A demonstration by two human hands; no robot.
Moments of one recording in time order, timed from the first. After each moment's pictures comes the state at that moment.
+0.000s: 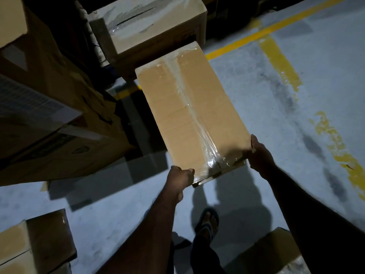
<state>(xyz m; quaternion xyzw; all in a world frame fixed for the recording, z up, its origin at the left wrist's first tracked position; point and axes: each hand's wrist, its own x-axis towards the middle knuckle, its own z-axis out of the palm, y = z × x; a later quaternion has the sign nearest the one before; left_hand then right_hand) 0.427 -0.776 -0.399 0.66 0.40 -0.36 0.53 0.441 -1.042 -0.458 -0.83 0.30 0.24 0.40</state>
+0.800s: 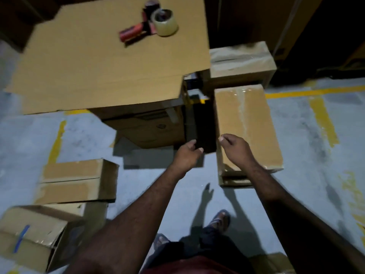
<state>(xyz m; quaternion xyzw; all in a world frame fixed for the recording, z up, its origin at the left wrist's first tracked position) 0.317 -0.628 -0.137 0.75 0.29 -0.17 0.57 0.377 -0.801 -0.161 -0.88 -0.01 0.19 0.44</state>
